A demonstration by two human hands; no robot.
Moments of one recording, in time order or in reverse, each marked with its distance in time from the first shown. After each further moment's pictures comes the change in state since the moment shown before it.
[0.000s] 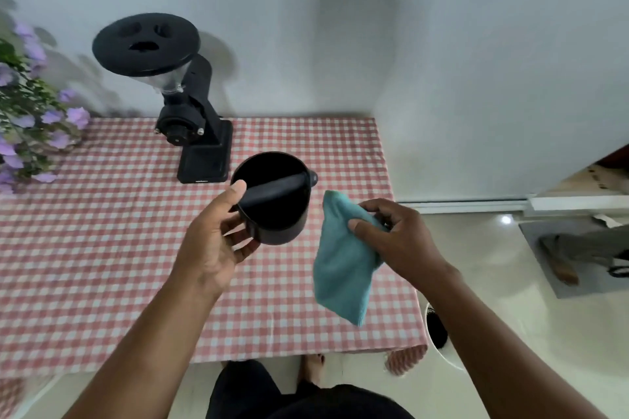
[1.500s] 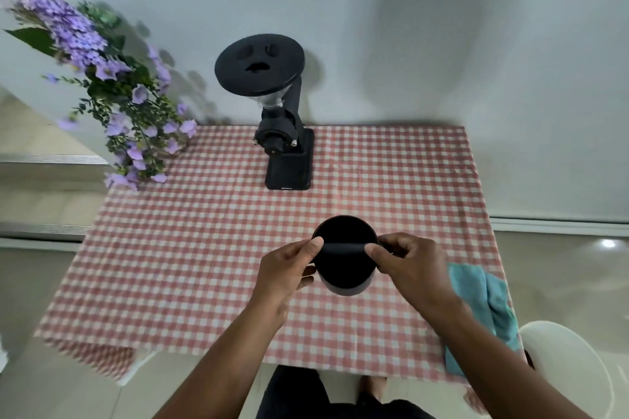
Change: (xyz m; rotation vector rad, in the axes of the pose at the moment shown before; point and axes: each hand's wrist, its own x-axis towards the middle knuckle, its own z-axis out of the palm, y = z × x) left_hand 0.030 -0.019 -0.079 0.348 0.078 -0.039; right_hand 0.017 -0.007 0.123 -0.001 -0.048 0.043
